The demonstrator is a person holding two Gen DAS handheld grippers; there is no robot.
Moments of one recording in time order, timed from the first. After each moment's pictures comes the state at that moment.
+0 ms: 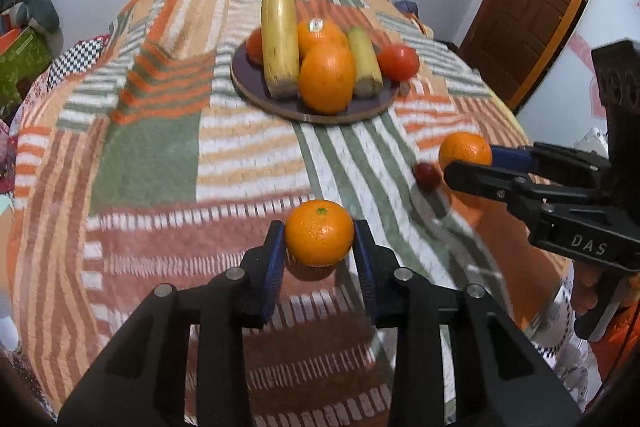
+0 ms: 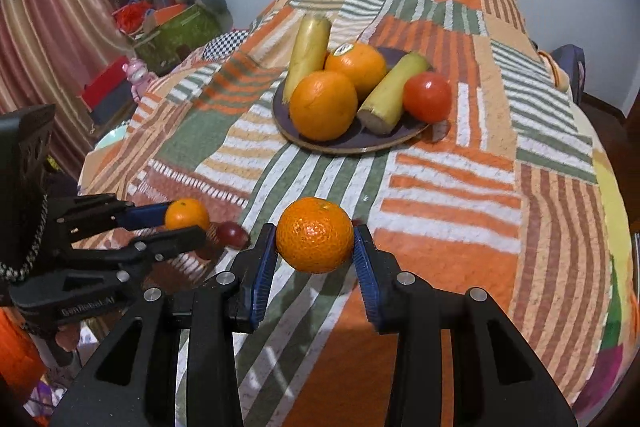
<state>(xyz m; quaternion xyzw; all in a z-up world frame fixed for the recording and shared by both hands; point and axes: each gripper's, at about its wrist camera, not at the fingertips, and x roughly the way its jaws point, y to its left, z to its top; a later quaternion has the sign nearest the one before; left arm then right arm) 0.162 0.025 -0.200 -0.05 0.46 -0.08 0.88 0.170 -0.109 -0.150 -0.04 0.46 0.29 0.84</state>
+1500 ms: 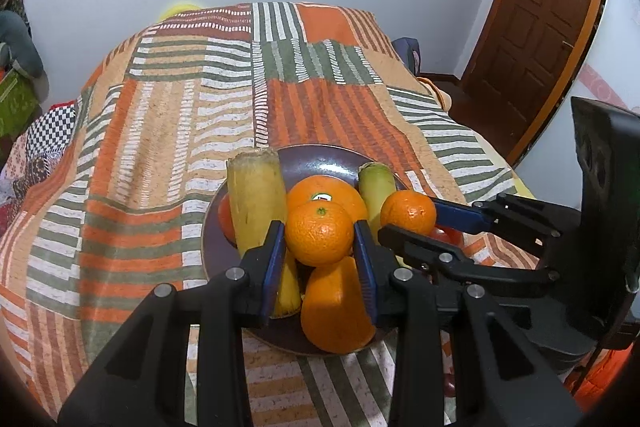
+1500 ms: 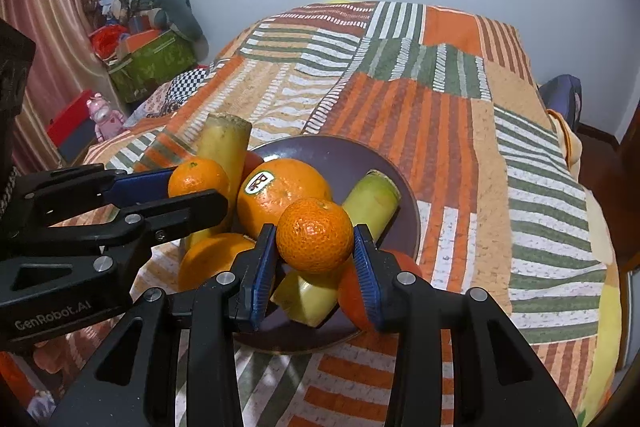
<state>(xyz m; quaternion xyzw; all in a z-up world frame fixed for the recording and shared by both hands) 0.326 0.023 -0.176 -0.04 0.42 -0.09 0.90 0.295 -0.087 -0.148 -0.05 0.42 0.27 0.86</state>
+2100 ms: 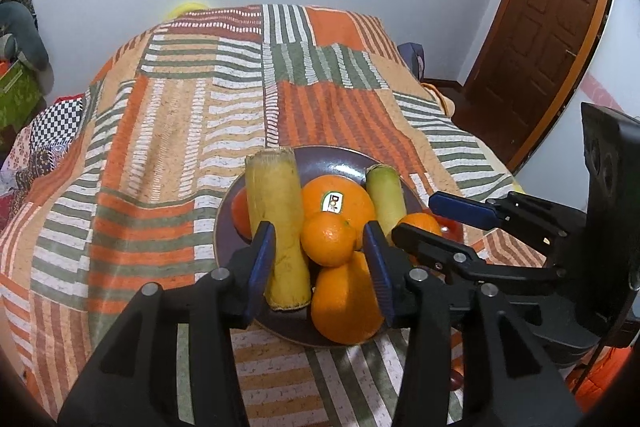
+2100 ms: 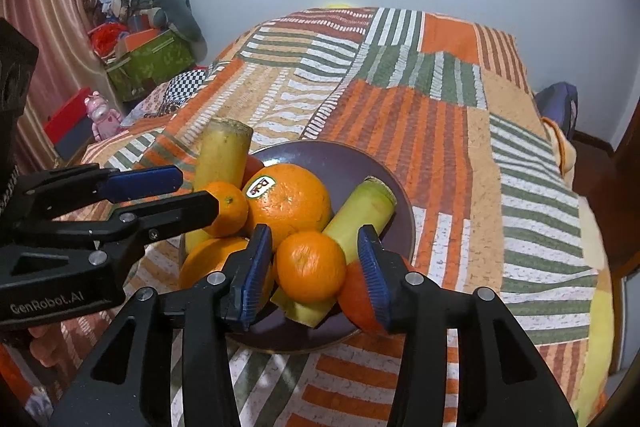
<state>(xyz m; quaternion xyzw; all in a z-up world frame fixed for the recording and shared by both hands) 0.316 0.033 -0.168 -0.06 0.41 -0.08 0.91 0.293 -0.086 -0.141 -0.06 0.41 0.27 0.87</state>
